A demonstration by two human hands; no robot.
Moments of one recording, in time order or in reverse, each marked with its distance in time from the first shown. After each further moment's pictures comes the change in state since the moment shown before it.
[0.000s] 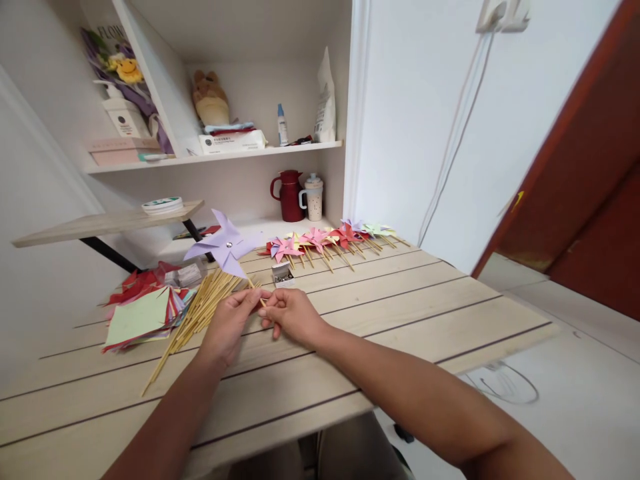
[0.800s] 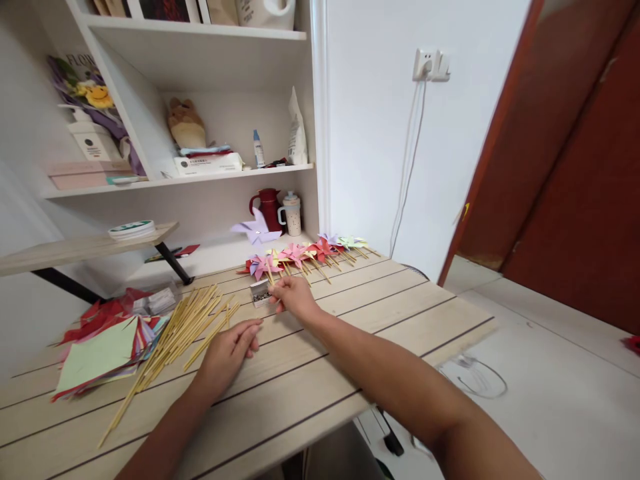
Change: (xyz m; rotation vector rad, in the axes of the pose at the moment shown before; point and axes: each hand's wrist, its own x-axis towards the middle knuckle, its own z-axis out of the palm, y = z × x) left_hand 0.002 -0.021 0.003 0.629 -0.198 0.163; right_hand 0.028 -0.030 -0.057 -0.220 0.357 -0.062
